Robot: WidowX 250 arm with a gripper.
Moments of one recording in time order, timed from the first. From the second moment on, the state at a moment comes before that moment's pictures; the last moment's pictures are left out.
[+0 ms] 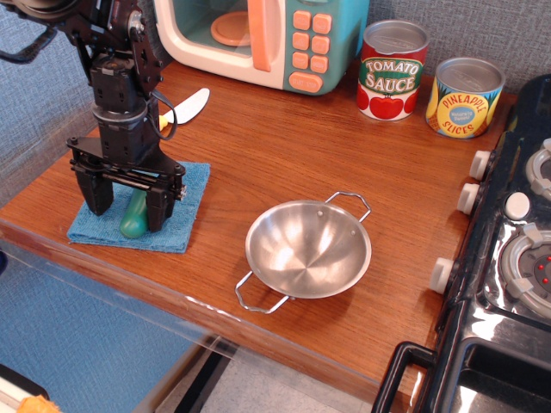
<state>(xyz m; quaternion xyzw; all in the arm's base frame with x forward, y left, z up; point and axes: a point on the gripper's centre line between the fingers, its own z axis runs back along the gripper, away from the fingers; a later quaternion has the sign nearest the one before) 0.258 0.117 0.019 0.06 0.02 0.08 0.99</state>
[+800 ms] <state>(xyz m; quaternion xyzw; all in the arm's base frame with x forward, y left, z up) 0.260 0.097 0.067 0.07 -0.04 0.04 1.00</state>
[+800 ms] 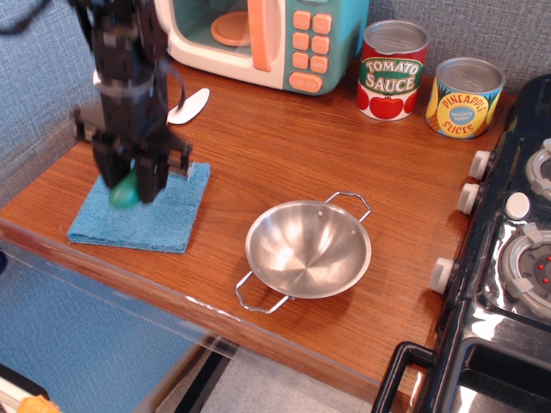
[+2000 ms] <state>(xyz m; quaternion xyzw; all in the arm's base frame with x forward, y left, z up) 0.298 -0.065 0.113 0.00 -0.06 -0.19 0.98</state>
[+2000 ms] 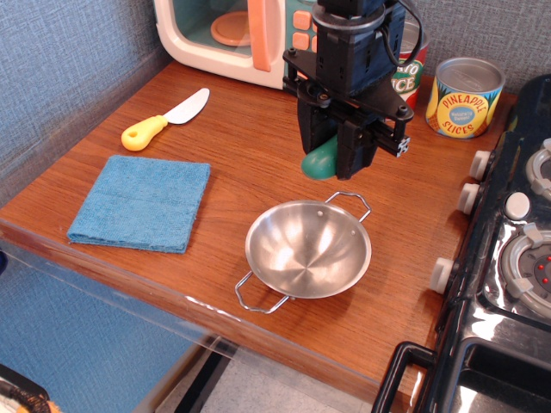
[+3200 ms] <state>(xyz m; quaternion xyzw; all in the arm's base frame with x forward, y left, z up) 0.259 -0.048 0.058 -0.01 0.00 -0.22 0.98</state>
